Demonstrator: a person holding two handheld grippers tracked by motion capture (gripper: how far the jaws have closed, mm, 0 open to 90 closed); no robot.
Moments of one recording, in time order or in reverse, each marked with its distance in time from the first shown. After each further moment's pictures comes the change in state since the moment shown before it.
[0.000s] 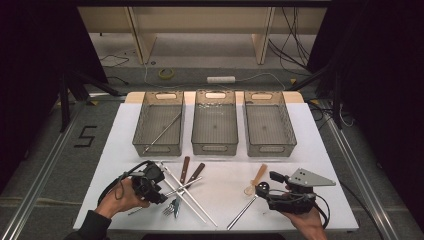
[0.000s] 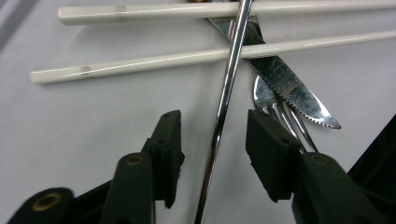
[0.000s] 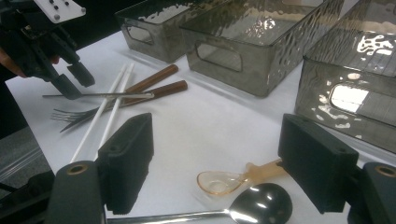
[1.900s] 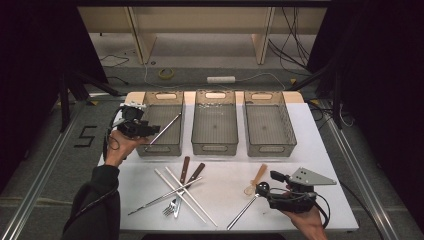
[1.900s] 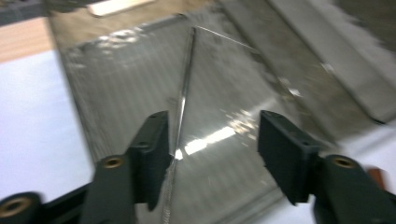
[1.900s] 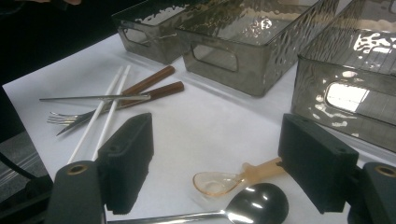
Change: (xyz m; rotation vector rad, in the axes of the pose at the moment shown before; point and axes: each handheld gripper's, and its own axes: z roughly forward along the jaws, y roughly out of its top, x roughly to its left) left arm 0.121 0.049 -0.057 -0.528 0.219 -0.376; right arm -0.004 -0.001 0.001 -0.004 -0.005 0.015
